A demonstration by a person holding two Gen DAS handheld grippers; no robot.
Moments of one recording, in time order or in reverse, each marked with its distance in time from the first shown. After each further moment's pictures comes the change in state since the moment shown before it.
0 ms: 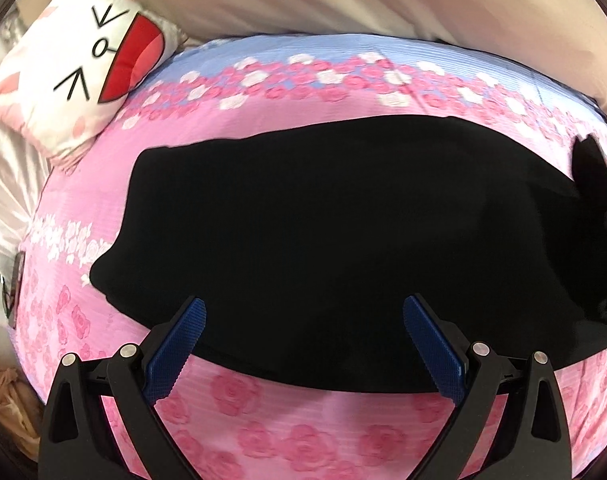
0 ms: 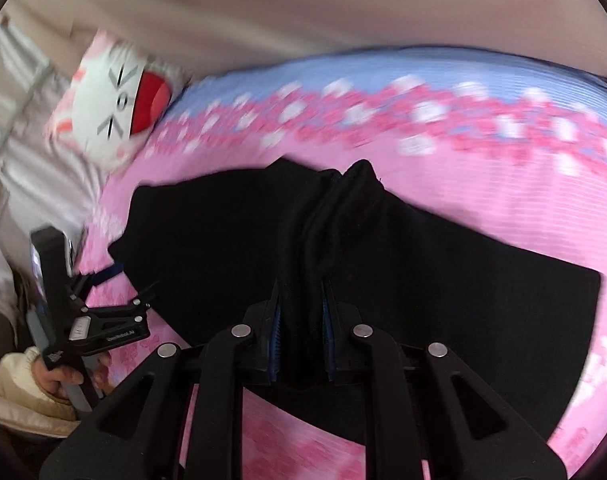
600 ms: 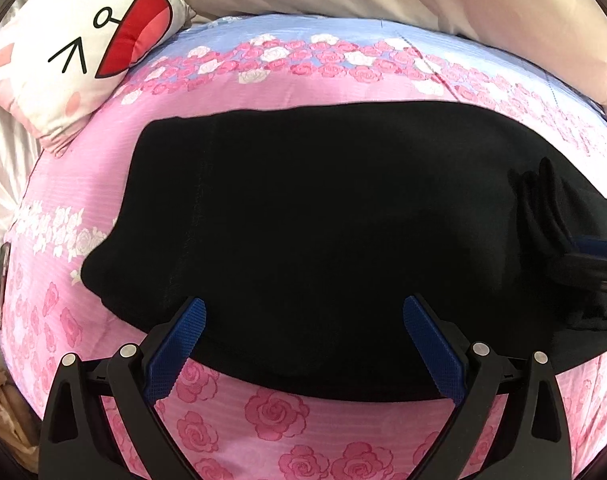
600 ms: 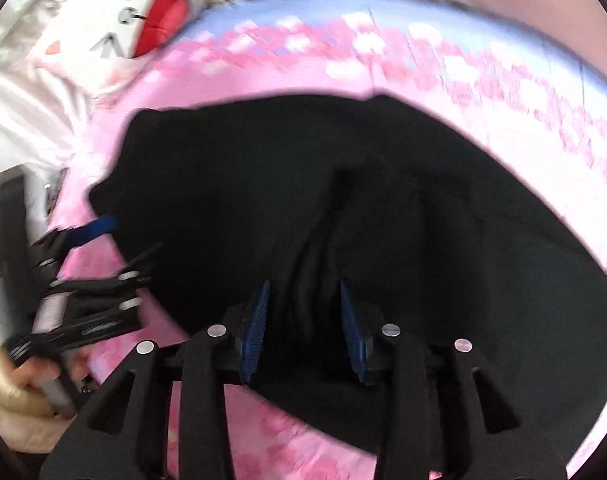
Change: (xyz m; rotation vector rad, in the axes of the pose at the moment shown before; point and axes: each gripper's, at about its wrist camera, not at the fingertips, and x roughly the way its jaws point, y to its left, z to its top) left arm 0.024 0.035 -0.004 -0.014 0.019 -0.043; right arm 0.029 0.070 -0.004 -0.097 0.060 -0.021
